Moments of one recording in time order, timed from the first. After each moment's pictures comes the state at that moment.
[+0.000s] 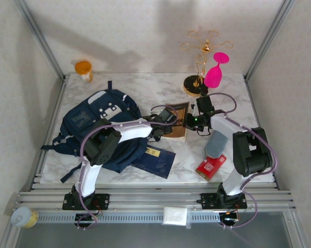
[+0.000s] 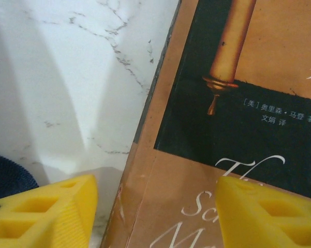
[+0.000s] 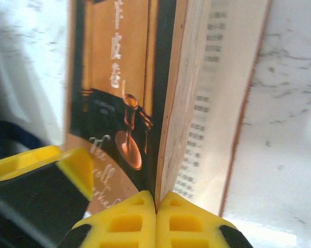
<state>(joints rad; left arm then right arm) -0.79 2.07 1.42 -0.38 -0.26 -0.92 0.30 1.65 1.03 -0.41 -0.38 0.47</state>
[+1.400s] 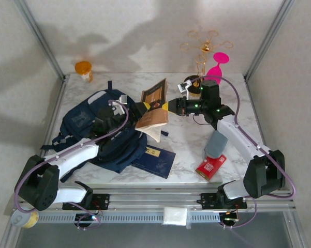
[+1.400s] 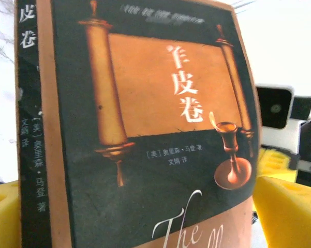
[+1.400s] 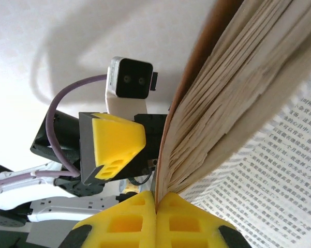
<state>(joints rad) -0.47 1.31 0.67 0.55 0.42 -1.18 0.39 1.42 1.14 -0.15 -1.02 0.68</state>
